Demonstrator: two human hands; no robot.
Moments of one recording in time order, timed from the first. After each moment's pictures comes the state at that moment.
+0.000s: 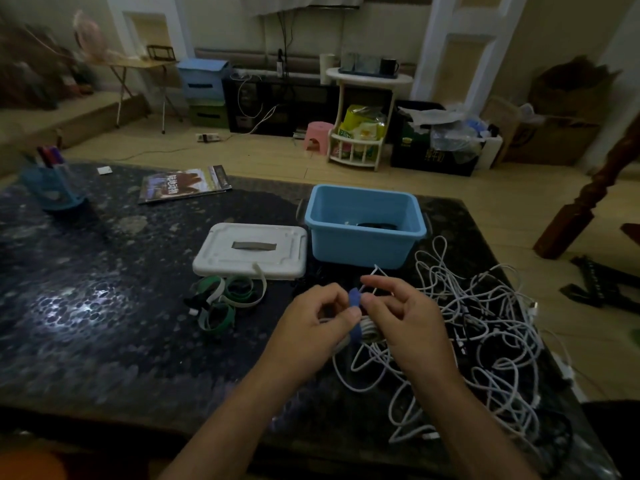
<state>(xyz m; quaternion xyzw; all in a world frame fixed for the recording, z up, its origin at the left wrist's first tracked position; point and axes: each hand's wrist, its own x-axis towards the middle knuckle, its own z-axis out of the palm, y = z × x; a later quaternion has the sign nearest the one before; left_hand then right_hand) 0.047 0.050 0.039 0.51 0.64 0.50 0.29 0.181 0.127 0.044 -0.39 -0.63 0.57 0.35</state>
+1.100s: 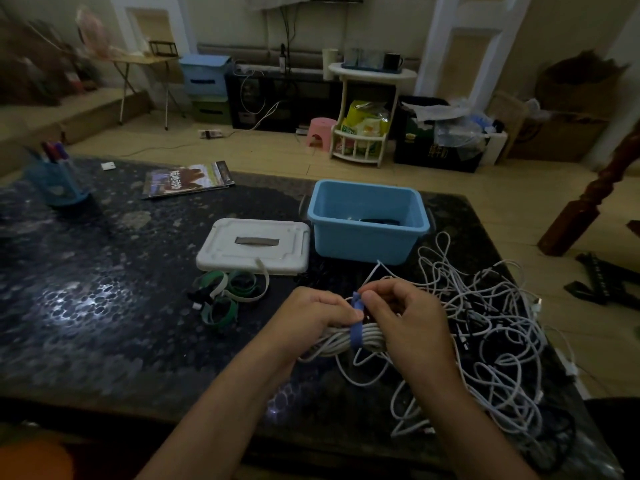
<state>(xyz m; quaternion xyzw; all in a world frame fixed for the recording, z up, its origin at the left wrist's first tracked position) 0.045 0.049 0.064 0.36 0.63 0.48 0.49 0.180 0.123 0.037 -0.42 -0.71 0.43 0.38</state>
